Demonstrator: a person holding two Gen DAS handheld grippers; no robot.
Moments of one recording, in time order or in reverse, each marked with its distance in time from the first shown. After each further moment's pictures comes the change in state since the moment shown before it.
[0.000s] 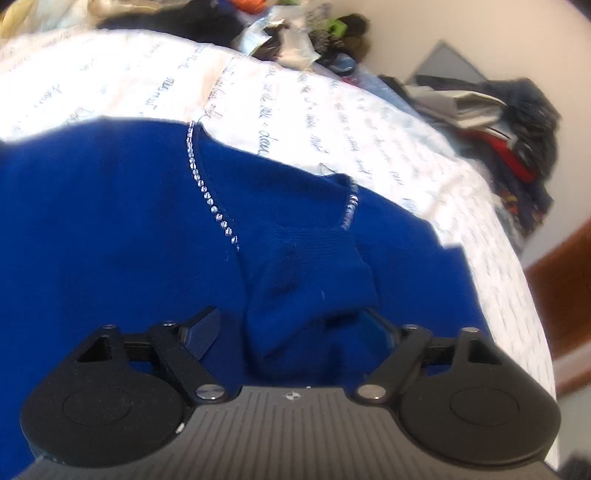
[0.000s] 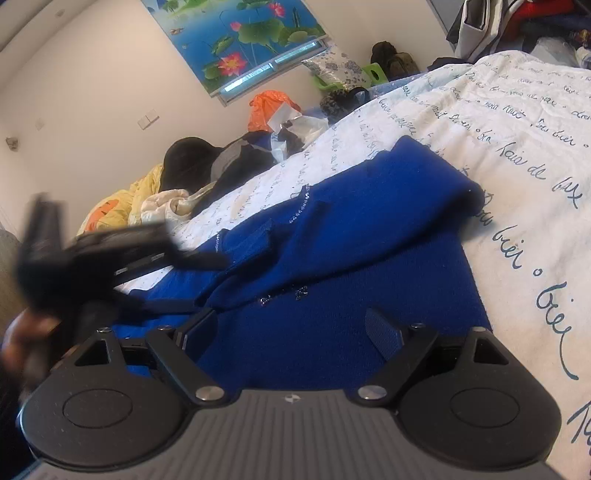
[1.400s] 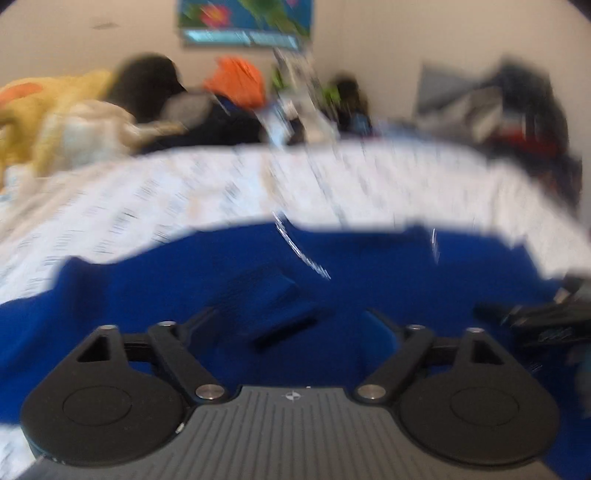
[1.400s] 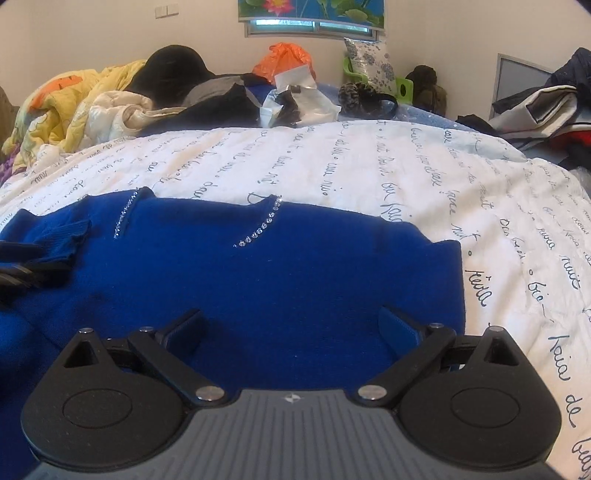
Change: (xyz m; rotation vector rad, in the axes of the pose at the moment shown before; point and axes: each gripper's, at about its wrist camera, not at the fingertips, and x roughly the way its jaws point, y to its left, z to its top) left arm -0.080 0.060 -0.022 0.266 -0.344 0.197; right arm 0.122 0.025 0.064 -0.470 0.139 -0.262
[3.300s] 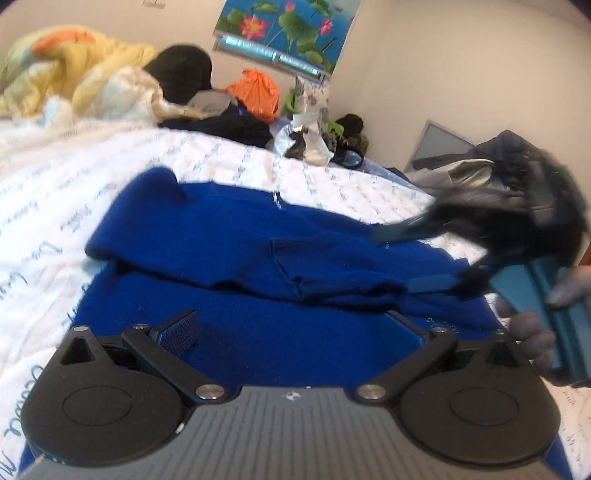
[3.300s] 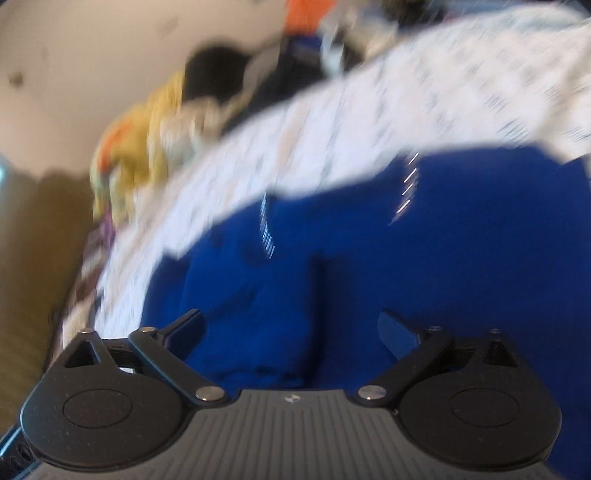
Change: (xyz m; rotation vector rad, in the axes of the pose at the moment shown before) left arm -0.051 -0.005 -0.082 -0.199 -0.028 -0.109; right arm 0.016 0.030 0.040 0.347 0.269 0.445
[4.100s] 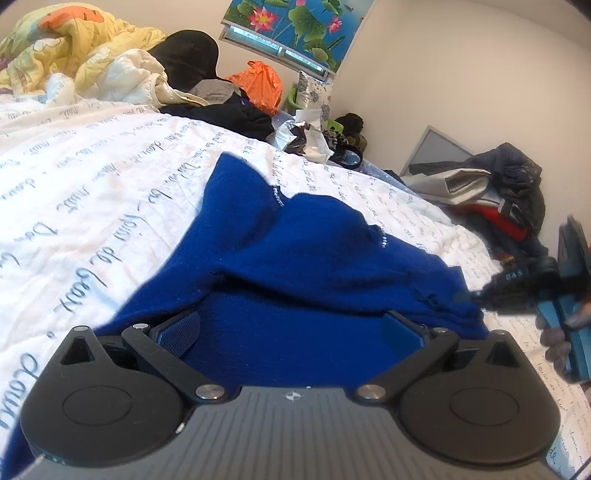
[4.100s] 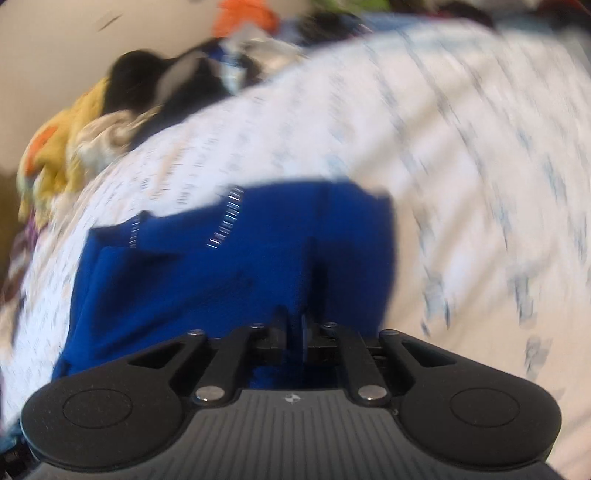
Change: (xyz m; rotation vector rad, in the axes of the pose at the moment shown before) left arm 0.000 0.005 0.002 -0.050 0.006 -0.017; right arm -0.078 -0.097 0.011 0.059 -0.046 -0.245
